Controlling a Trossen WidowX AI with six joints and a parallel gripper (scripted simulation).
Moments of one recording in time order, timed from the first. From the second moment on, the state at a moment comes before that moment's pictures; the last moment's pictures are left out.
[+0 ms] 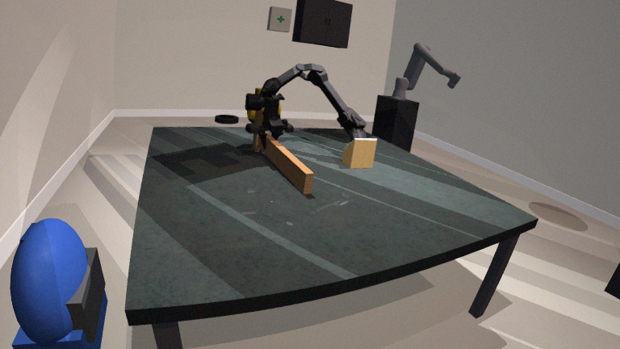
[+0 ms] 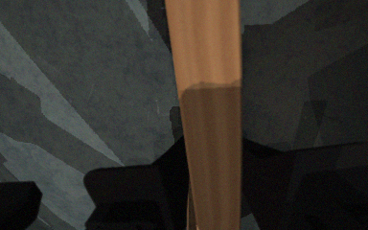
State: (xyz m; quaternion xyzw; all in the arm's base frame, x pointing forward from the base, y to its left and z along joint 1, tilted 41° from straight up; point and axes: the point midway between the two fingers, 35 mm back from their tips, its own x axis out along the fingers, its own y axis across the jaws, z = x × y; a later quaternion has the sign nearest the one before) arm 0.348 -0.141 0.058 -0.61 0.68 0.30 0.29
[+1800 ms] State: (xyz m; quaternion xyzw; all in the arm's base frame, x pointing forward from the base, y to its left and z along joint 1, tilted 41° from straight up) arm 0.348 -0.145 0.062 -0.61 0.68 0.30 0.29
